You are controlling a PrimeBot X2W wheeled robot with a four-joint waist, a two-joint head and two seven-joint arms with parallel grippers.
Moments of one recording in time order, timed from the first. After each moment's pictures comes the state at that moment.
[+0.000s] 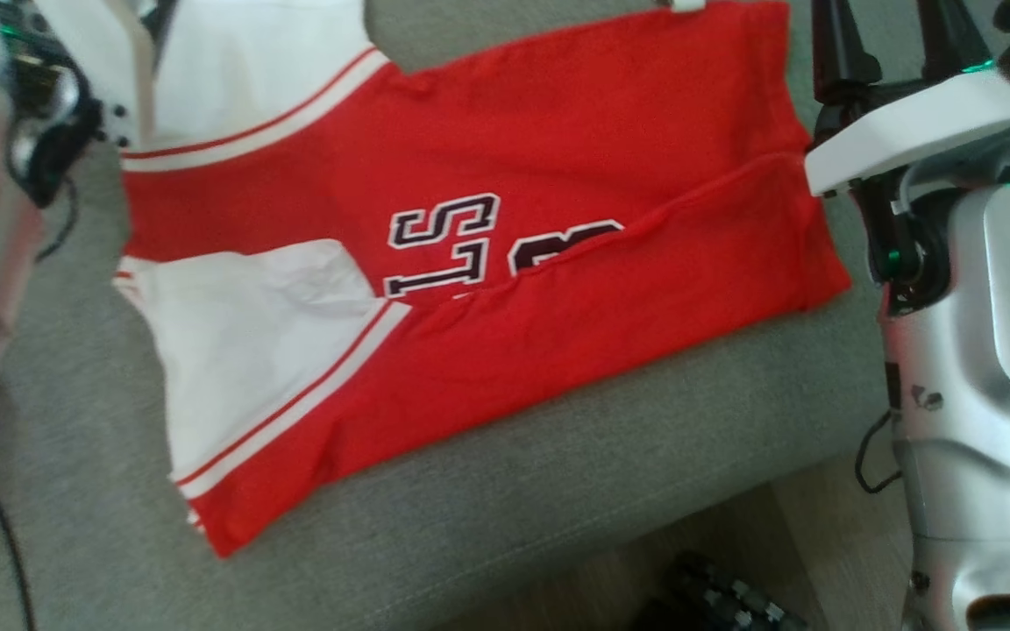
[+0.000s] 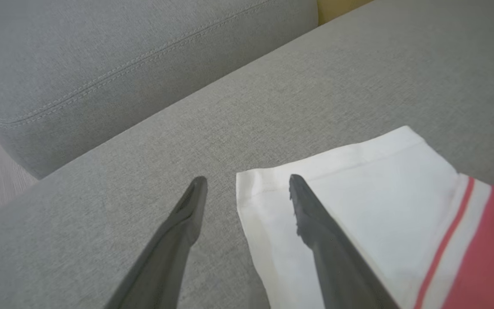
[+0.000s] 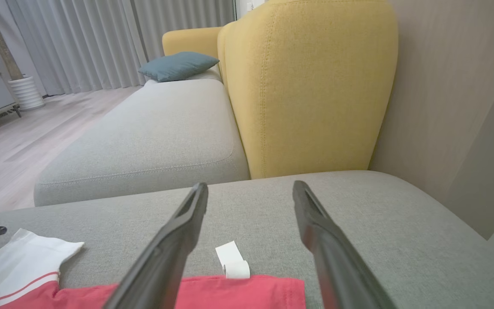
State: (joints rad) left arm -1.13 0.40 -0.66 0.85 -0.51 -0.13 0.25; right arm -0.69 -0.05 0.04 0.27 0.22 0.13 0.08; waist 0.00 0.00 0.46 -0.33
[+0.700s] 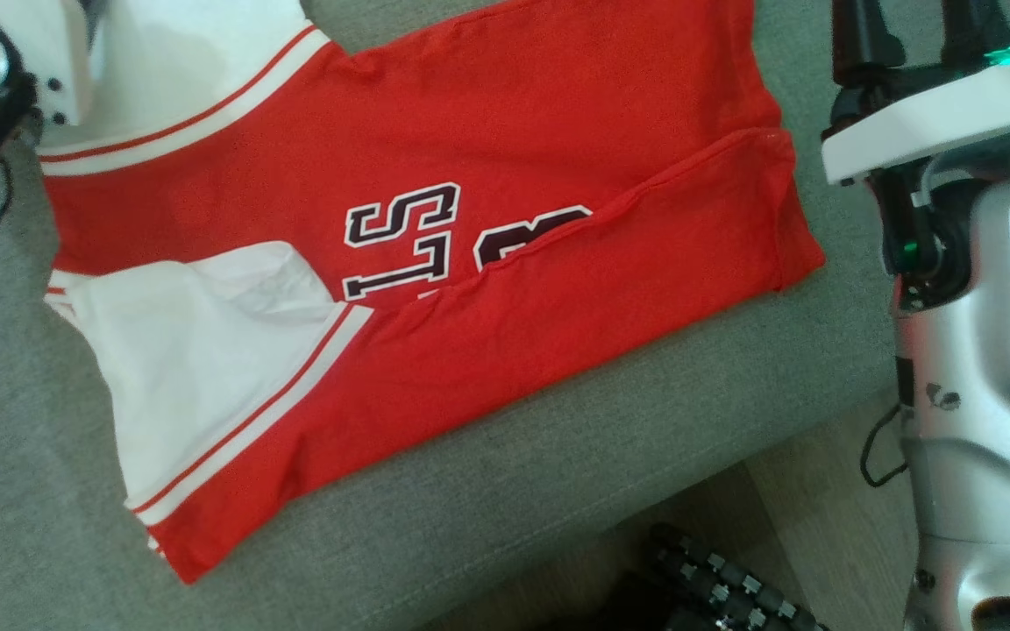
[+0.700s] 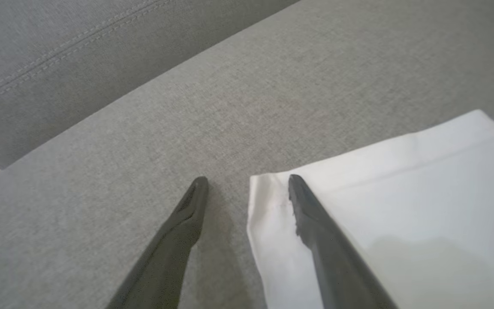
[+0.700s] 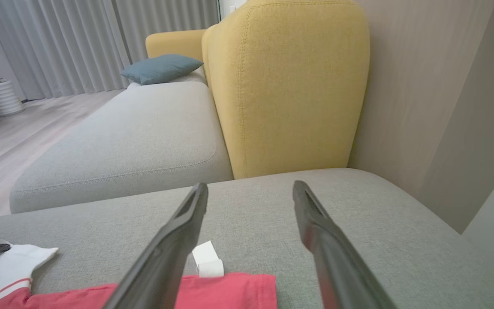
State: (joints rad) left arm -1.25 0.47 -0.86 0.97 -0.65 -0.13 0.25; right arm -0.69 -0.05 0.04 0.21 0.27 0.13 0.07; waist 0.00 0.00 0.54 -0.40
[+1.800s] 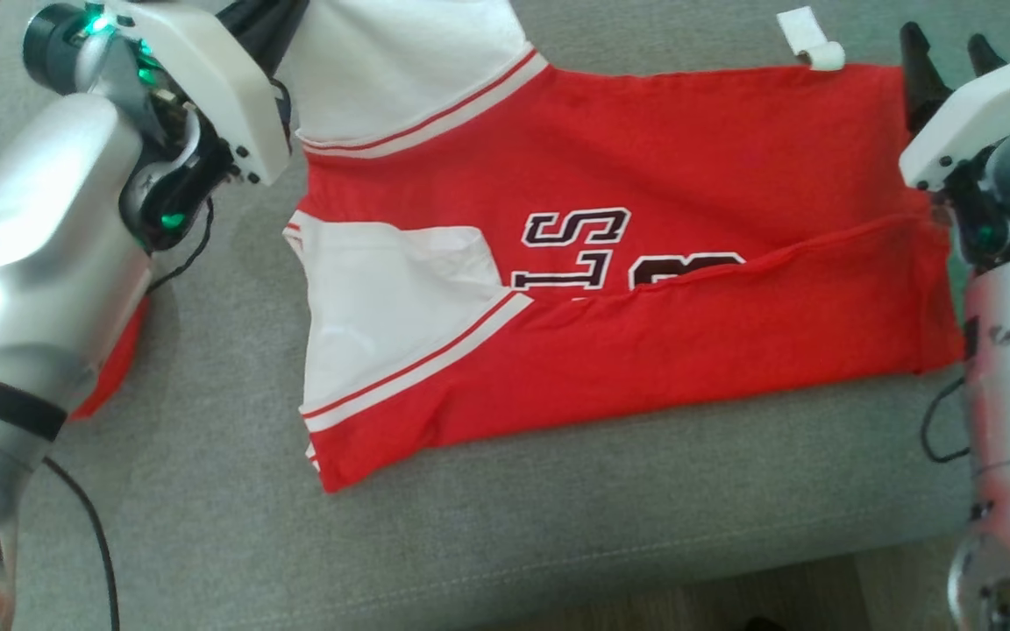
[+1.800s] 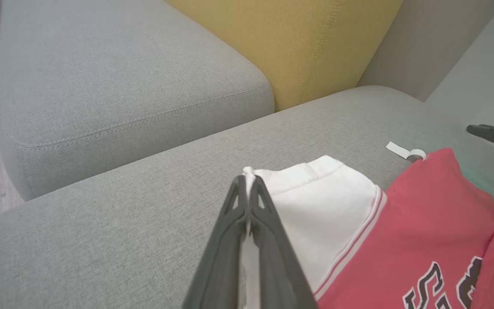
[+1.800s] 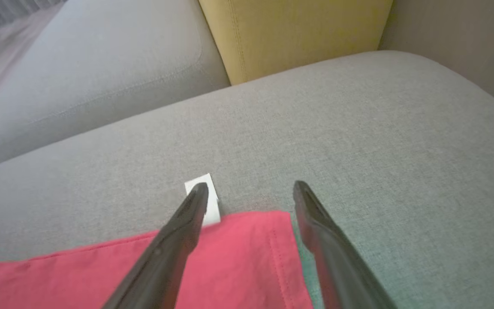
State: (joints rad) left arm -1.11 0.41 -0.95 0.66 -0.92 -0.13 0.00; right arm -0.83 -0.10 -0.23 0.68 0.14 0.13 0.31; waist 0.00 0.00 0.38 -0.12
